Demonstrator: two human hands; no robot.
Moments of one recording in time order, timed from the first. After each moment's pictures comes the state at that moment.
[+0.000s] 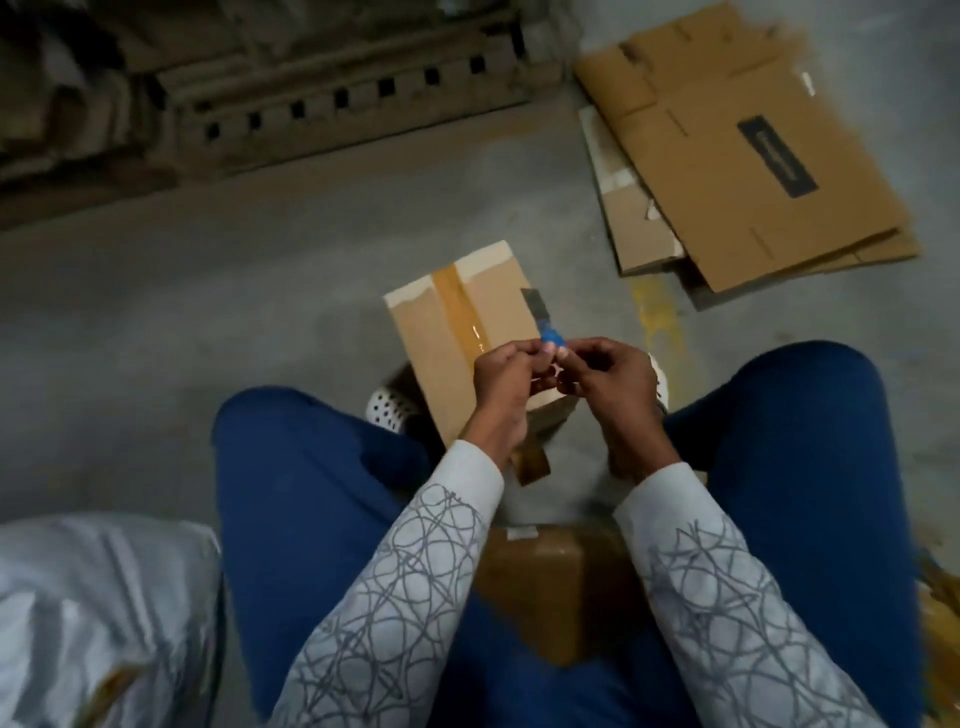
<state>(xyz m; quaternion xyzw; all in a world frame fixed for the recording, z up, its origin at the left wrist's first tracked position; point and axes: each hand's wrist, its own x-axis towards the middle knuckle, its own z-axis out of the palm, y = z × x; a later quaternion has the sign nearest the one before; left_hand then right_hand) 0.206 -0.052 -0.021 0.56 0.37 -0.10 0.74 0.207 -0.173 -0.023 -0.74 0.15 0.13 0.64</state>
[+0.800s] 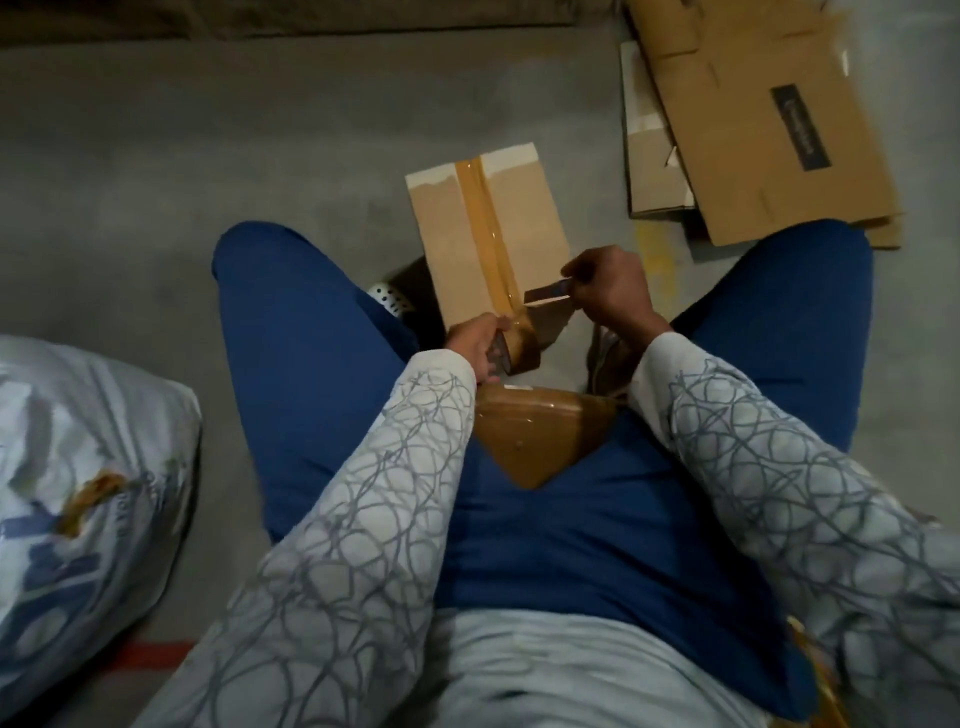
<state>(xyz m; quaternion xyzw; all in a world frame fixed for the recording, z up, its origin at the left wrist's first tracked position) 0.106 -0.026 -0.037 0.52 0.50 -0.24 0.65 0.200 -0.180 -0.033 -0.94 -0.08 0.16 0.30</state>
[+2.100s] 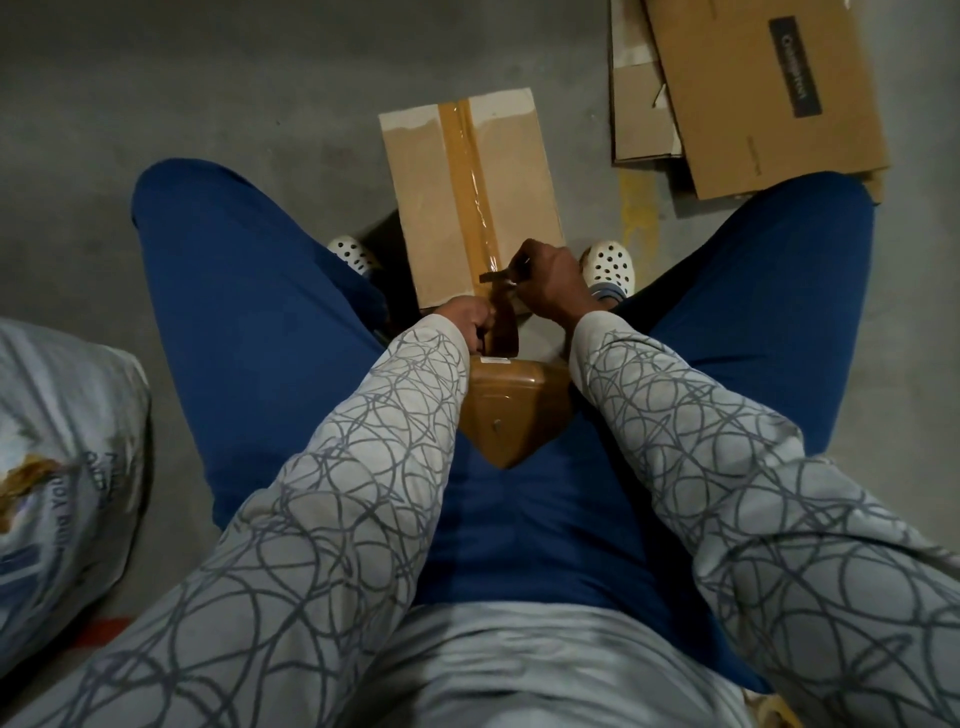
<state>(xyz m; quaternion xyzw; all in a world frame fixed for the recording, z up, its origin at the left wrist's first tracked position) 0.126 -0.030 -0.103 0.56 0.48 -0.34 0.58 0.190 -0.153 -0.100 -0.93 -0.13 0.25 0.25</state>
